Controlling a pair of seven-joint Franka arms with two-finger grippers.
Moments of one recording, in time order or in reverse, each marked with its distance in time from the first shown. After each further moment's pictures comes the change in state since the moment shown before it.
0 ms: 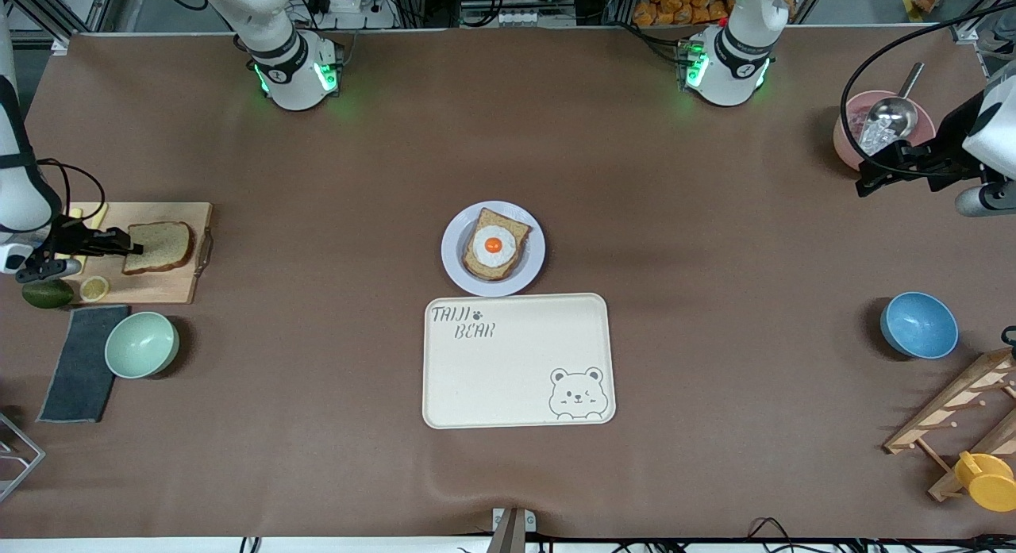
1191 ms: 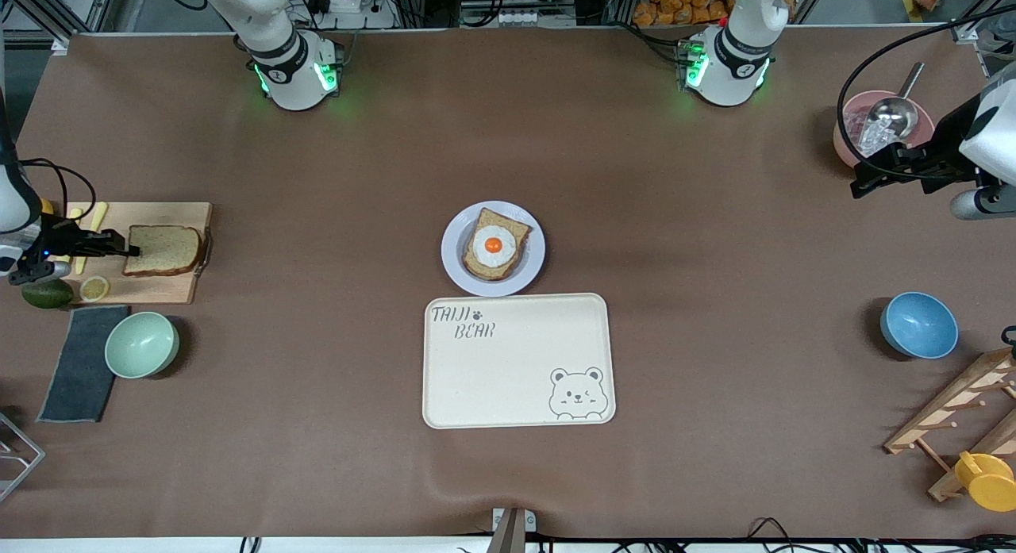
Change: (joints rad) left arm 0.001 0.008 0.001 0.000 -0.021 0.000 0.000; right arm 0.001 -0.020 0.011 0.051 0.059 -0.125 0.011
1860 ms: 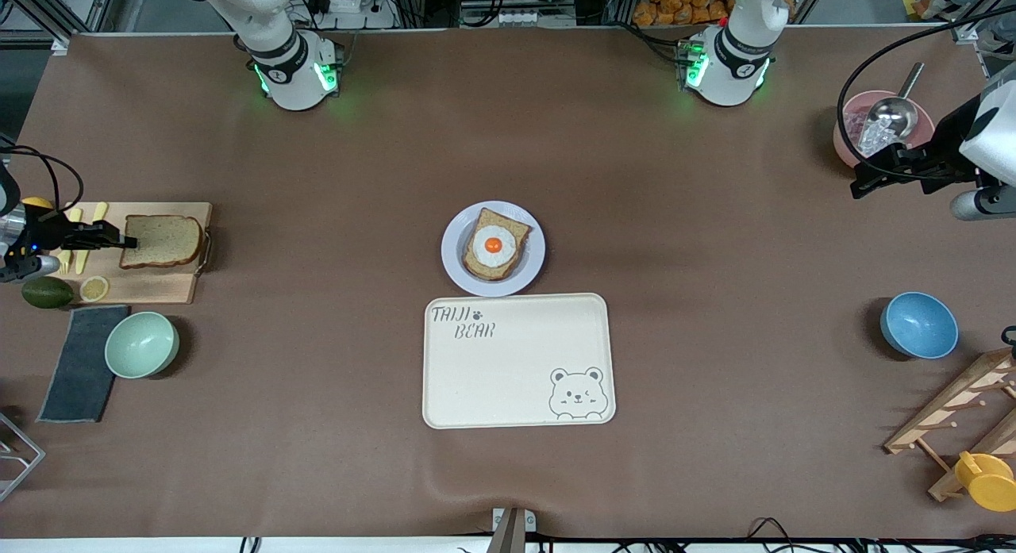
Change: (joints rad) left arm 0.001 0.000 0.000 0.000 -0.002 0.000 0.000; right arm 0.055 -0.105 0.012 0.005 0.002 -0.160 0.089
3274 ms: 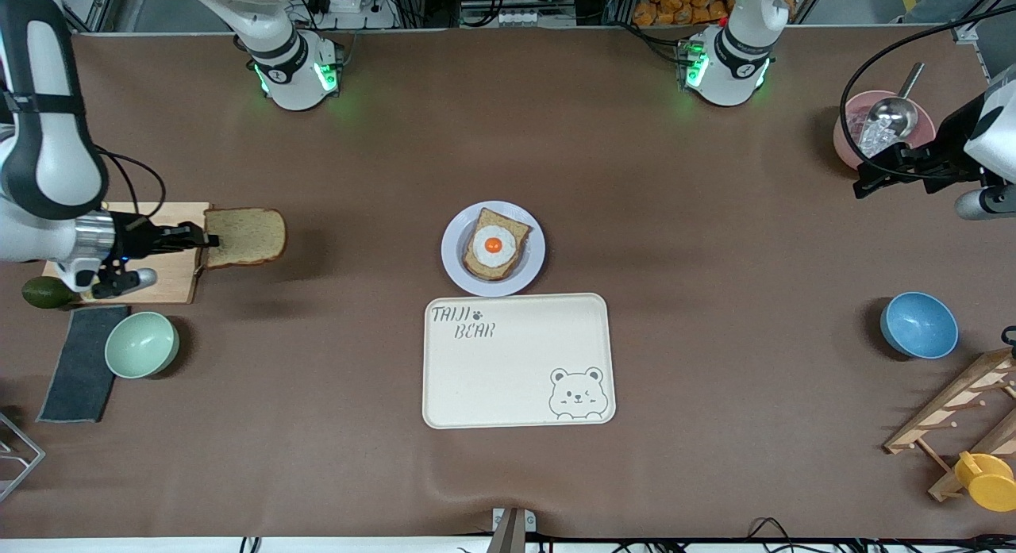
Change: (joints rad) left arm 0.002 -0.001 0.003 0.002 0.000 0.000 0.000; right arm 0.375 -0.151 0.008 -0.052 0.107 -0.128 0.345
